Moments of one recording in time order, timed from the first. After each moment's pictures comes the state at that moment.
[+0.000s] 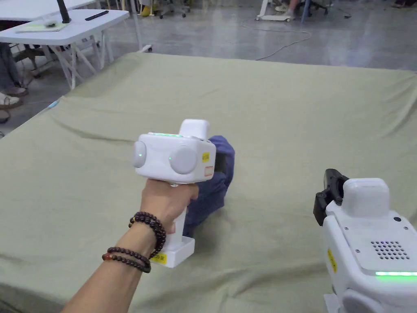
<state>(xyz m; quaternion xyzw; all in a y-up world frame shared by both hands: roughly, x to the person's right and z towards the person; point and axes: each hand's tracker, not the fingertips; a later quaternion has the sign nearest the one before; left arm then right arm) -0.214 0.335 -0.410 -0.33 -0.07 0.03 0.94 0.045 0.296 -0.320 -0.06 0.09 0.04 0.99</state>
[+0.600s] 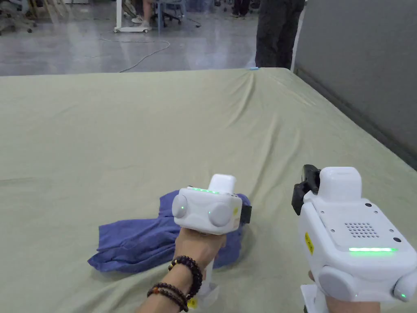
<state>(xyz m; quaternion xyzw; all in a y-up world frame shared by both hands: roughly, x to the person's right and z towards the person) 0.061 0.232 -0.425 -0.37 -0.25 -0.01 0.89 0.221 0.315 -0.264 -0.09 -0.10 0.02 0.99</state>
